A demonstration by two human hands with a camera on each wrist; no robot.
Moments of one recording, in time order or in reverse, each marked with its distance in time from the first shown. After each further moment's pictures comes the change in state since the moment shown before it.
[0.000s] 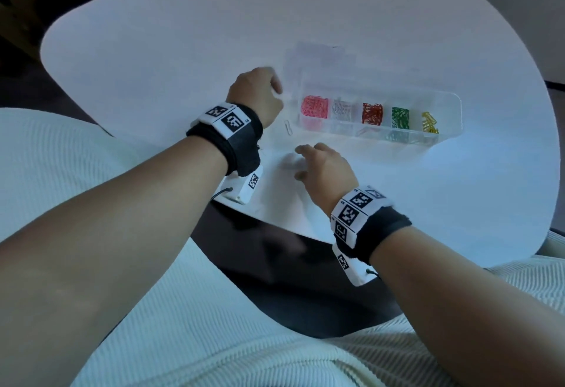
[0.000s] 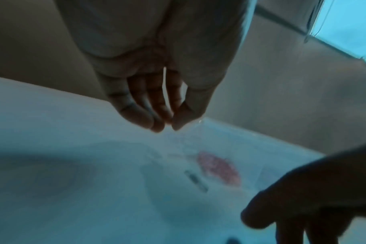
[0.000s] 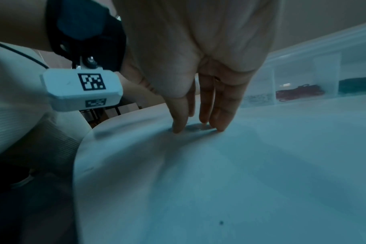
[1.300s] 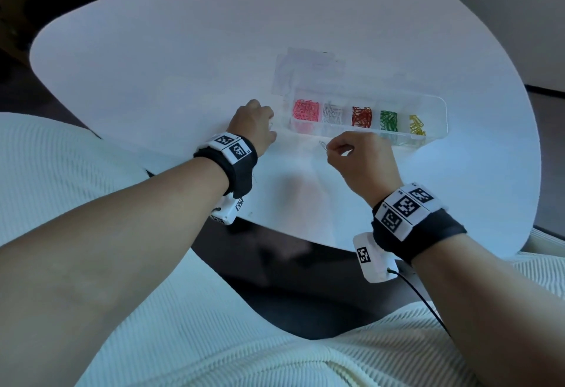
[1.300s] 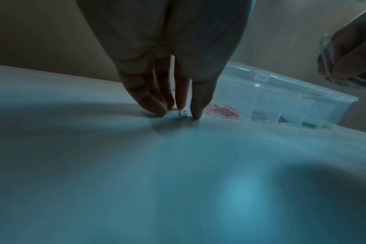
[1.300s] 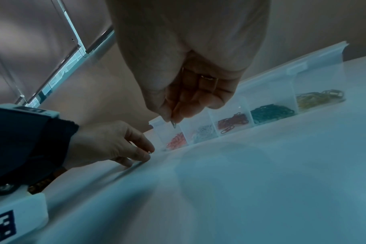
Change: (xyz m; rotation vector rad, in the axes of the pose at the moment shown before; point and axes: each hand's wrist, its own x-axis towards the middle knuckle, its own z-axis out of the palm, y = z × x) left_hand -0.010 -0.023 0.038 0.204 -0.169 0.078; right_hand -0.013 0.045 -0.045 0.306 0.313 0.124
